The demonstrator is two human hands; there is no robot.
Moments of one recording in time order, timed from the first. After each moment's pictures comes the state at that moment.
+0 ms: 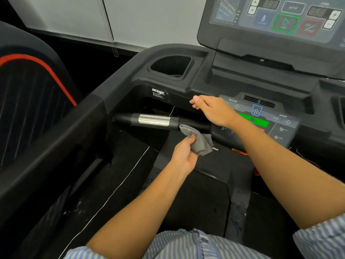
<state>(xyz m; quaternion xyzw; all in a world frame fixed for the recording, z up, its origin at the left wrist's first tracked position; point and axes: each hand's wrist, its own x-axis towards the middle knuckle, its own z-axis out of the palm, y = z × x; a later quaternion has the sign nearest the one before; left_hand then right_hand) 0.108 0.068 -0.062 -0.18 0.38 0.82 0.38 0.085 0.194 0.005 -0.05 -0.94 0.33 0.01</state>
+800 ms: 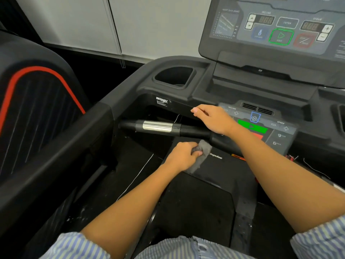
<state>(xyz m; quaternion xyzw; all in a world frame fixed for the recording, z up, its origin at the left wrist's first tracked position) 0.093 0.042 -0.069 0.32 0.86 0.36 0.17 0.089 0.194 0.003 -0.04 -0.95 0.30 0.03</state>
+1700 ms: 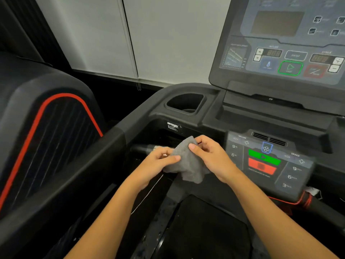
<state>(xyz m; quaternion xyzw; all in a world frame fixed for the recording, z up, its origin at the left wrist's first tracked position) 0.063 -0.037 0.008 0.18 0.72 0.62 0.25 0.111 0.140 0.009 -0.06 -0.77 0.64 0.05</state>
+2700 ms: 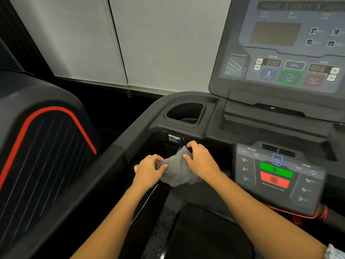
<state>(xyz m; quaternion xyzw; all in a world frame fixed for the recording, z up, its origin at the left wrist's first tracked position) -0.018 -0.054 -0.039 0.17 0.92 0.33 0.06 0.035 0.115 -0.016 -0.15 -0.94 0.31 0.06</state>
